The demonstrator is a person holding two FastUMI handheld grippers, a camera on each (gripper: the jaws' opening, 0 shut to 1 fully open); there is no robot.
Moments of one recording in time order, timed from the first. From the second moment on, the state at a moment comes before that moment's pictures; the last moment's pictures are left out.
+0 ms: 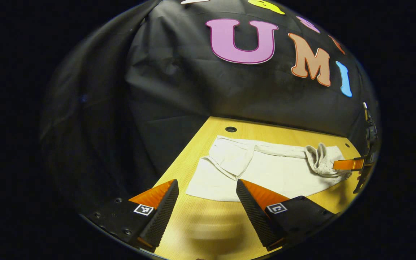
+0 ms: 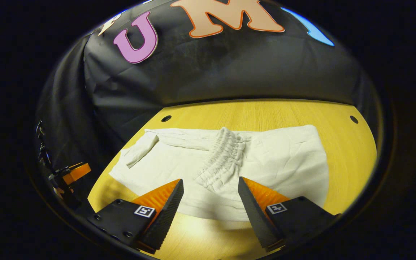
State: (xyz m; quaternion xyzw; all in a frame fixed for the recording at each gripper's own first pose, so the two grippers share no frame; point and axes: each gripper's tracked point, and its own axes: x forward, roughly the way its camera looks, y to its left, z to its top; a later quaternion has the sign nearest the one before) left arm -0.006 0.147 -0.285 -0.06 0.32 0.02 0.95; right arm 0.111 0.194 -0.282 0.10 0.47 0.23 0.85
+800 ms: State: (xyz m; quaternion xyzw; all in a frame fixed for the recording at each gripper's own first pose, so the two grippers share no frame) left arm 0.127 0.126 -0.383 -0.06 0.36 -0.12 0.92; right arm 0.115 0.100 -0.236 0.09 0.47 0.12 0.87
